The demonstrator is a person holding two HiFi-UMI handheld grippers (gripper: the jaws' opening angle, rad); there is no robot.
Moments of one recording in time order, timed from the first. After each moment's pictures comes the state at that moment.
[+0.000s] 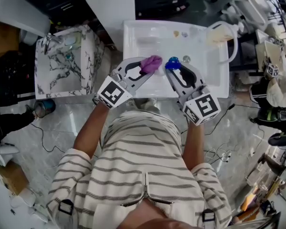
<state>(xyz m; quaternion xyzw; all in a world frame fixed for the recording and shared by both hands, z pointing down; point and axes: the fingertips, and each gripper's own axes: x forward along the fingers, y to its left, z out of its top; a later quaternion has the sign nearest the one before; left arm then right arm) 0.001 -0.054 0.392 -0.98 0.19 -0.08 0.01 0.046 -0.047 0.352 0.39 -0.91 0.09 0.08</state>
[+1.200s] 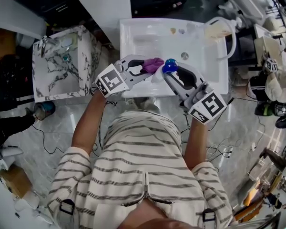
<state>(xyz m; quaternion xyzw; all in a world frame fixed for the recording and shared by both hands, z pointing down) 0.022 -0.049 0.427 -0.99 0.05 -0.11 -0.02 0.042 -0.028 0.339 0.32 -0.94 0.11 0.02</state>
